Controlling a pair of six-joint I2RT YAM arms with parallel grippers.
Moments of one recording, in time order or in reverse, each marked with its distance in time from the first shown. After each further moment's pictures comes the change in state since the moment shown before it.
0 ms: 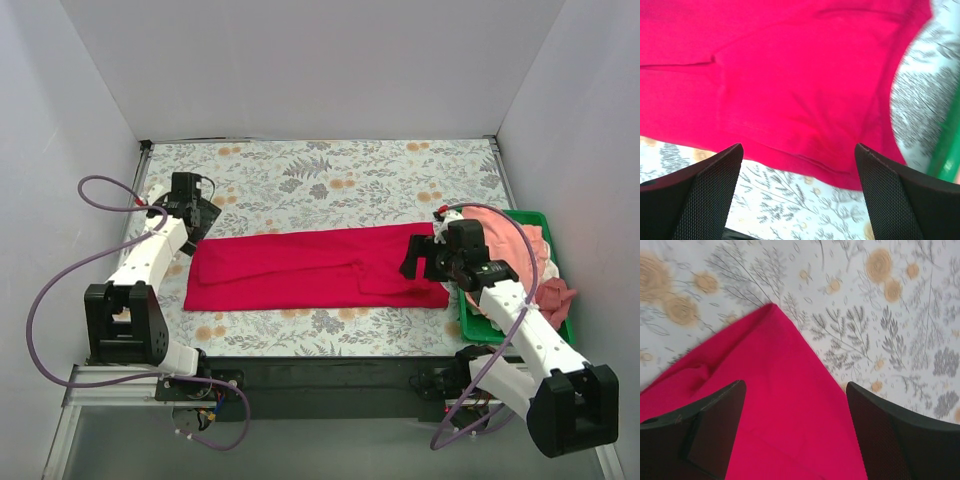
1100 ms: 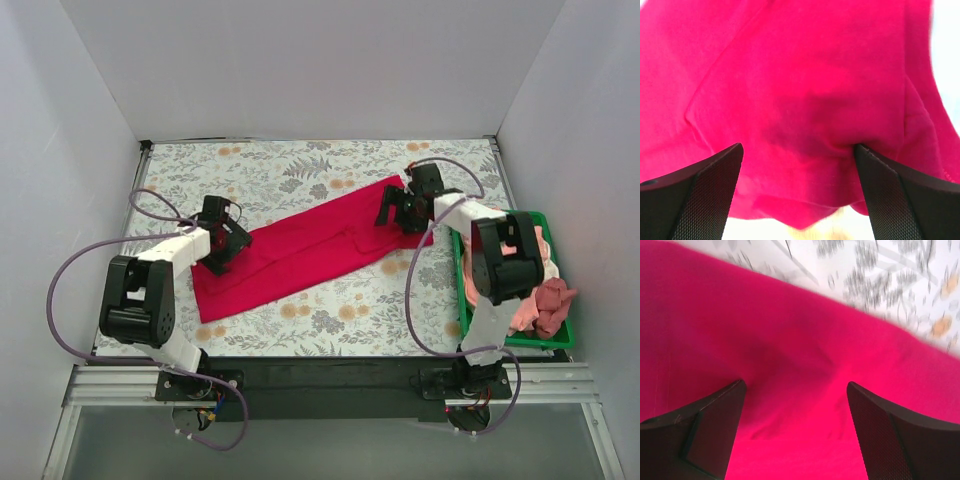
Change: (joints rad) left arm -0.097 0.150 -0.197 0.229 0.254 0.071; right arm -0.014 0.871 0.510 0.190 -0.079 0.106
